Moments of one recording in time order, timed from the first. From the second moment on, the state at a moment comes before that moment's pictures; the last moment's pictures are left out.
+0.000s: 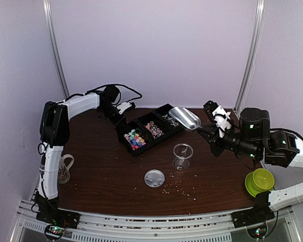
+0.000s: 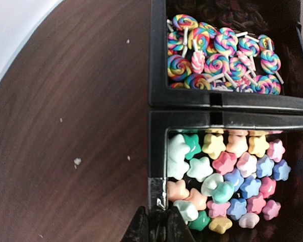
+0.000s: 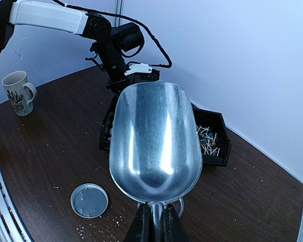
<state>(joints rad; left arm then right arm) -0.39 2.30 2.02 -0.81 0.25 0.47 1.09 0.92 0.92 -0.33 0.41 -0.04</state>
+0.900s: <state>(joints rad) -0.42 1.85 1.41 -0.85 0.02 -0.03 1.09 1.01 0.98 -0.32 0.34 -0.02</state>
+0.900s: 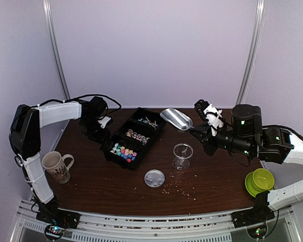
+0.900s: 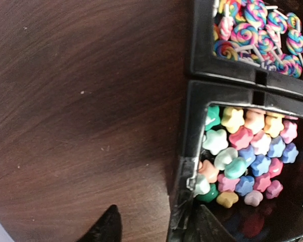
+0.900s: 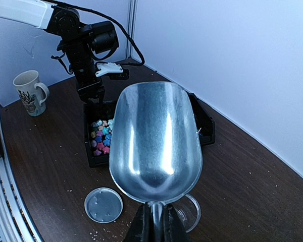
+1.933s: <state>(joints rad) -0.45 2.10 1.64 -0.89 0.01 -0.04 1.09 1.05 1.01 -0.35 0.29 0.03</state>
